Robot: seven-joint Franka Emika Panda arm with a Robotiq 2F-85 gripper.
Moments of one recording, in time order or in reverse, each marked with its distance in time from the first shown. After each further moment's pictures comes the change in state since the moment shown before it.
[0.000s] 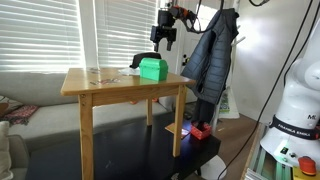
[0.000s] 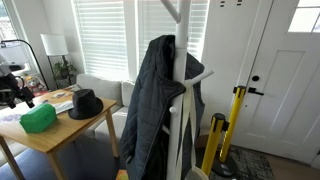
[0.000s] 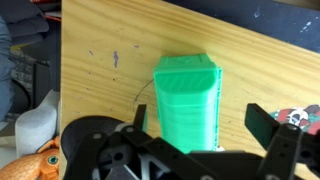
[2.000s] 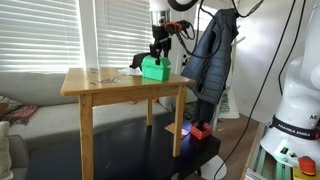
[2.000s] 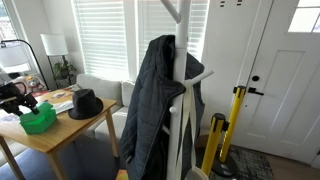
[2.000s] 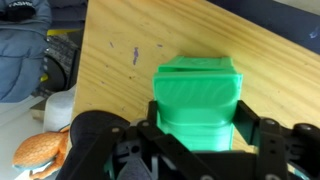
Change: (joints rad) arm 0.112 0.116 -0.035 0.031 -0.245 -0.066 0.045
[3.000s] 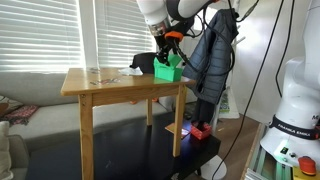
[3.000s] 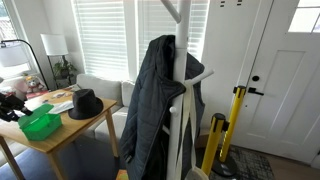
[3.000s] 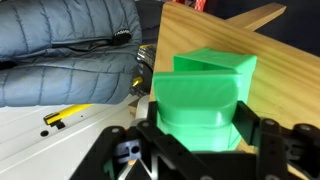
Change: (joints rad) arm 0.121 0.064 0.055 0.021 -0.332 -0.343 0.333
